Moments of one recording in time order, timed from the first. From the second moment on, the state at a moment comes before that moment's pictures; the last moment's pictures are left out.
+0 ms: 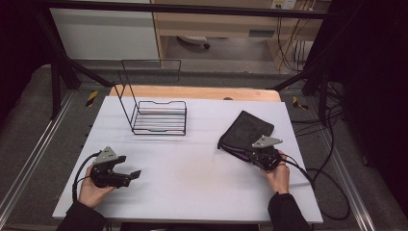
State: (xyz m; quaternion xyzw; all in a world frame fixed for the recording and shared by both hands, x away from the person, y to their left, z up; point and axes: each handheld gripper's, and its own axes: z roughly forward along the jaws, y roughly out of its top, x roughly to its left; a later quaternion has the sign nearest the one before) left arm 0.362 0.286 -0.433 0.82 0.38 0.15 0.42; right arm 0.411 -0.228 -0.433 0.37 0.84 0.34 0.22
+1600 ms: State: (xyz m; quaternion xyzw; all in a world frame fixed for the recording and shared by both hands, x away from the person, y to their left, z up) left arm 0.361 0.284 -0.433 0.82 0.38 0.14 0.42; right arm 0.451 -0.128 -0.446 0.36 0.84 0.35 0.18
